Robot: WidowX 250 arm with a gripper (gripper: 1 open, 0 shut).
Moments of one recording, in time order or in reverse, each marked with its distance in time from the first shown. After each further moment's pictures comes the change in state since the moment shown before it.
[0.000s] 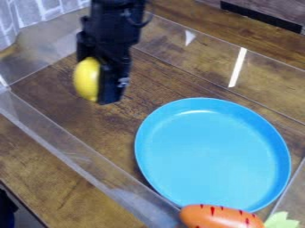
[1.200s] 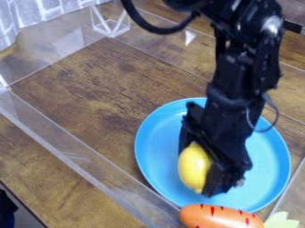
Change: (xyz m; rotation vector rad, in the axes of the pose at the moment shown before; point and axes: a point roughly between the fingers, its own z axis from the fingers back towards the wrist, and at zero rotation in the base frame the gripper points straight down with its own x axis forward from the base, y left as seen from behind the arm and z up) arm 0.068 -0.143 -0.026 -0.056 -0.037 -0.200
